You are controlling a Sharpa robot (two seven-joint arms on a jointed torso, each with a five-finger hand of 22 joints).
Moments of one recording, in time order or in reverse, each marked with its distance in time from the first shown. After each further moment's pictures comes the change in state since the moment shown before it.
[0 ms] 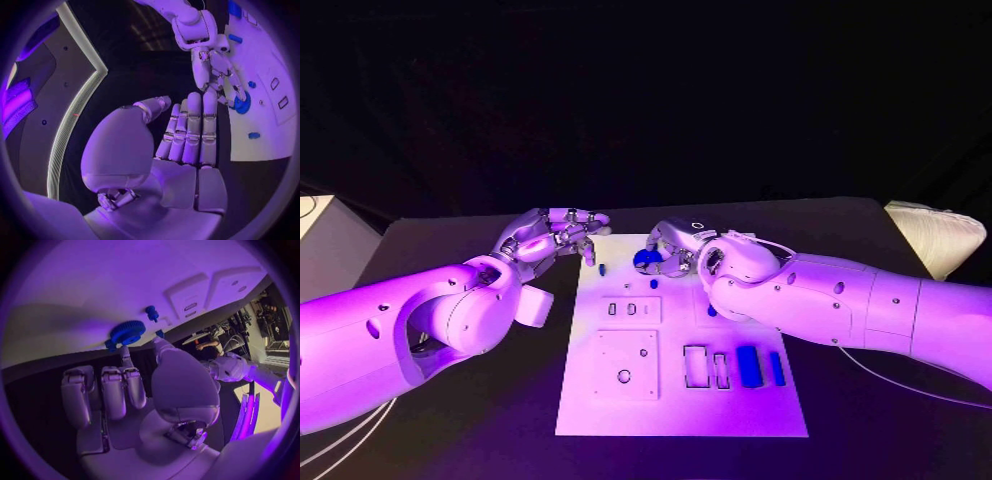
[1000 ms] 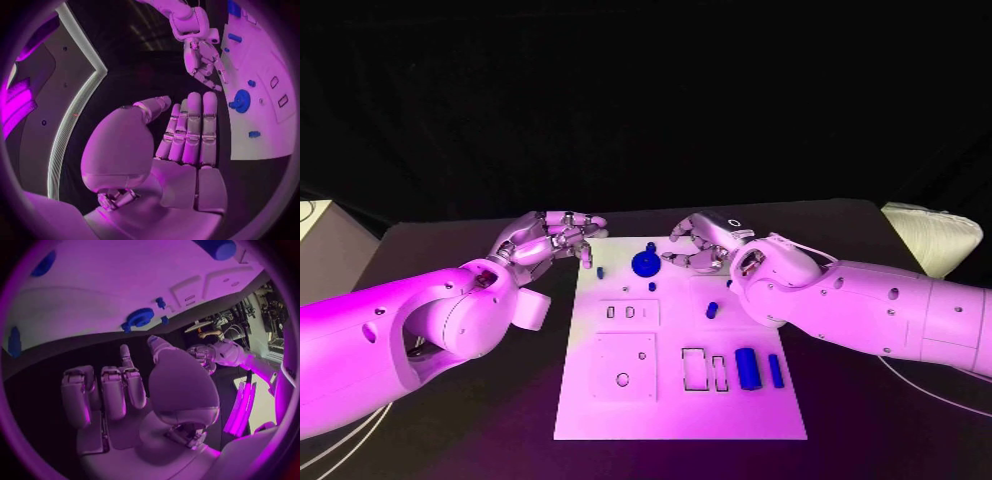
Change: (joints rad) left arm 0.000 -0.004 0.000 -0.003 0.000 0.000 -0.001; left_hand 0.000 0.000 0.000 0.000 0.000 0.000 0.000 0.000 0.001 -0.004 0.004 0.000 0.000 0.000 0.000 0.000 -0.001 0.000 -0.003 0.003 0.000 0.001; right arm 0.005 -0.171 0.002 0.130 0.048 -0.152 0.041; right_hand 0.067 -0.008 0.054 -0.010 0.062 0.014 -0.002 -0.005 0.003 0.000 0.000 0.000 0.000 0.000 0.000 0.000 0.000 0.000 0.000 0.000 0.000 0.000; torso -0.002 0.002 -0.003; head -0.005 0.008
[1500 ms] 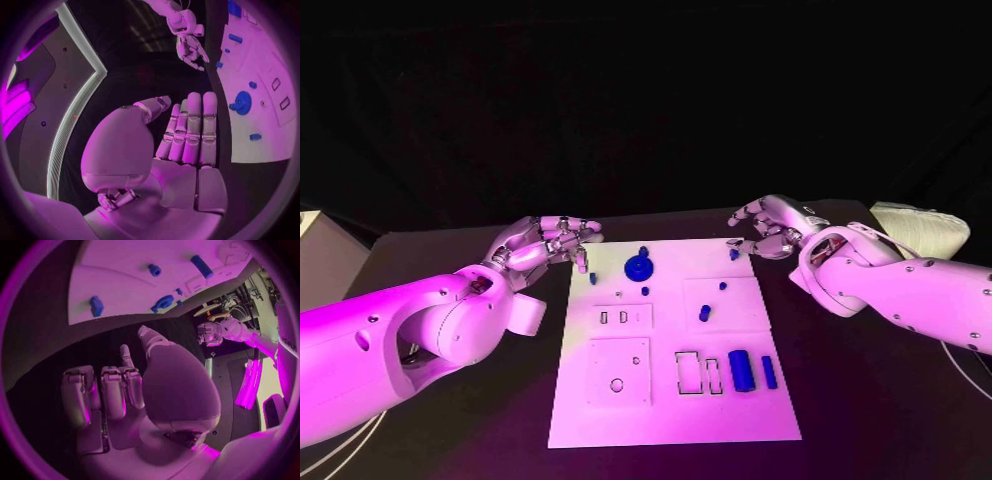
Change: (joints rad) left arm 0.000 0.001 0.000 -0.003 0.000 0.001 0.000; left_hand 0.000 0.000 0.000 0.000 0.000 -0.004 -0.004 0.000 0.001 0.000 0.000 0.000 0.000 0.000 0.000 0.000 0.000 0.000 0.000 0.000 0.000 0.000; right arm 0.036 -0.235 0.005 0.010 0.267 -0.005 0.200; right_hand 0.176 -0.077 0.049 -0.060 -0.084 -0.004 0.003 -0.005 -0.004 0.000 0.000 -0.004 0.000 0.000 0.000 0.000 0.000 0.000 0.000 0.000 -0.008 0.000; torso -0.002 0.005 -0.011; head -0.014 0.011
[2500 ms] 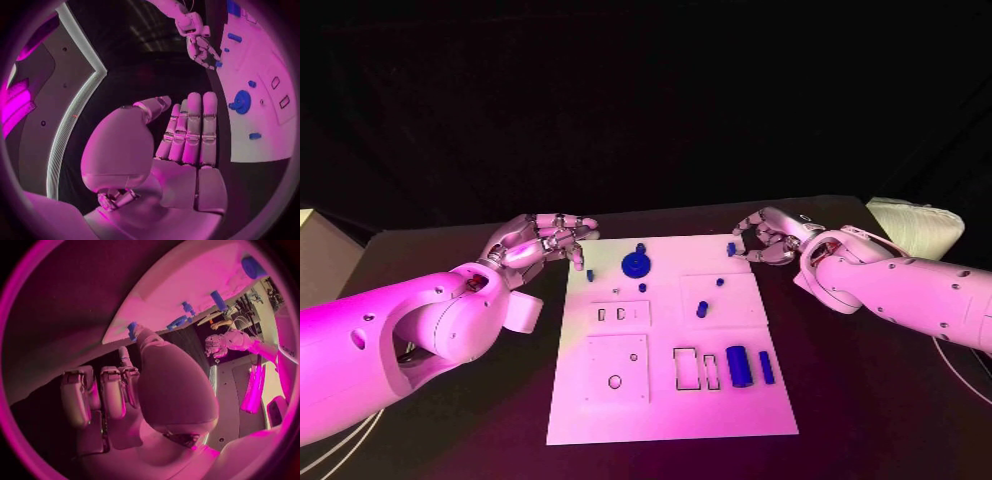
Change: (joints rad) left arm -0.001 0.008 0.000 -0.013 0.000 0.007 -0.001; left_hand 0.000 0.000 0.003 -0.003 0.000 0.000 0.000 0.000 0.000 0.000 0.000 0.000 0.000 -0.004 0.004 0.004 -0.001 0.000 0.000 0.000 0.005 0.001; right arm -0.054 0.065 -0.003 -0.199 0.011 0.095 0.102; right_hand 0.075 0.013 -0.044 -0.003 -0.009 -0.036 0.014 -0.027 -0.008 0.000 0.007 -0.012 0.000 0.000 0.007 0.000 0.000 0.000 0.000 0.007 -0.004 0.001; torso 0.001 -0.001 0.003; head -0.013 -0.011
